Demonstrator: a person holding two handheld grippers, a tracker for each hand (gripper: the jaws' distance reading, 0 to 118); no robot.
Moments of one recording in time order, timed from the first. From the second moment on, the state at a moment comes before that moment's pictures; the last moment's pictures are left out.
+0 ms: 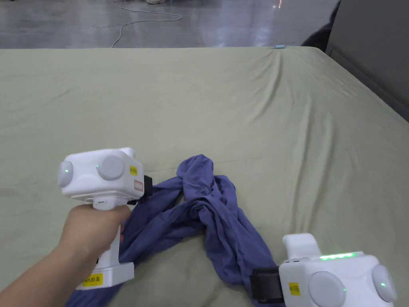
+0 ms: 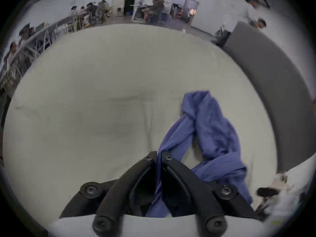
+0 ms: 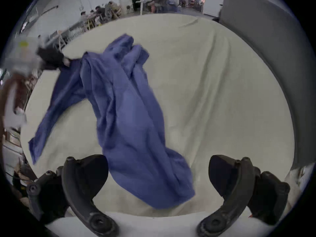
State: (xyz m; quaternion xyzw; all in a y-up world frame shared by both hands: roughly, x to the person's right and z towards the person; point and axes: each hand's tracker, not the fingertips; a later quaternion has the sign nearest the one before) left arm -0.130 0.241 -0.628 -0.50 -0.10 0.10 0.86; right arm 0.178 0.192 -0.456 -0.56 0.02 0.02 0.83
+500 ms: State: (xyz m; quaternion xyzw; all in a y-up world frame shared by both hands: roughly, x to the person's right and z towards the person) left arm -0.198 0.390 -0.568 -0.41 -0.12 0.15 0.89; right arm 0.221 0.334 -0.427 -0.40 0.02 -0.04 0.92
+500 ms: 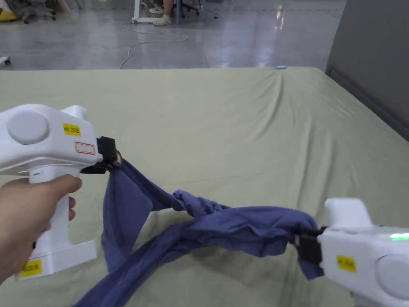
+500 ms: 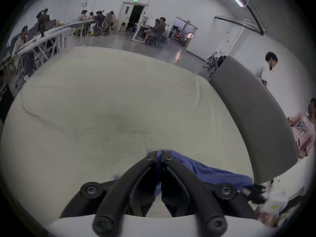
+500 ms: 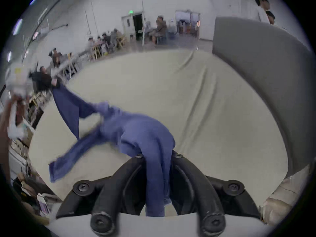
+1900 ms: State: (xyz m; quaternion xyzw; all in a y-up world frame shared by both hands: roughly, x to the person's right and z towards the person) left arm -0.325 0.608 -0.711 -0.27 0.07 0.13 0.95; right arm 0.174 0.615 -0.731 -0.33 0.00 0.04 0.94
